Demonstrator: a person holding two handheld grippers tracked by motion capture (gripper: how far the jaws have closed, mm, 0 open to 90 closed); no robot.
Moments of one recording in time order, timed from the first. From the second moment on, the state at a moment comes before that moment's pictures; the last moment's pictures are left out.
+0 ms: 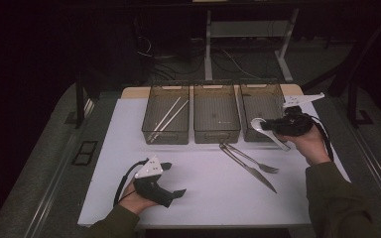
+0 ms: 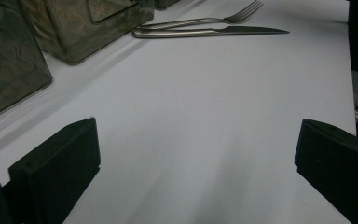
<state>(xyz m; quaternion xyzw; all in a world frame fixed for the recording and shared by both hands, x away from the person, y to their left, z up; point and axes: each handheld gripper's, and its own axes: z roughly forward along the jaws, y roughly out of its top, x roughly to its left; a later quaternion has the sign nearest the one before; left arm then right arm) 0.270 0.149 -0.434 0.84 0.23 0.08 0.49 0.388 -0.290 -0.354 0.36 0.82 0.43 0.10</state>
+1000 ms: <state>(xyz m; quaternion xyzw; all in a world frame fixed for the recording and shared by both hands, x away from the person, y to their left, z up) 0.269 0.149 -0.433 0.83 0.23 0.08 0.50 0.456 -0.190 -0.336 0.32 0.84 0.43 0.11</state>
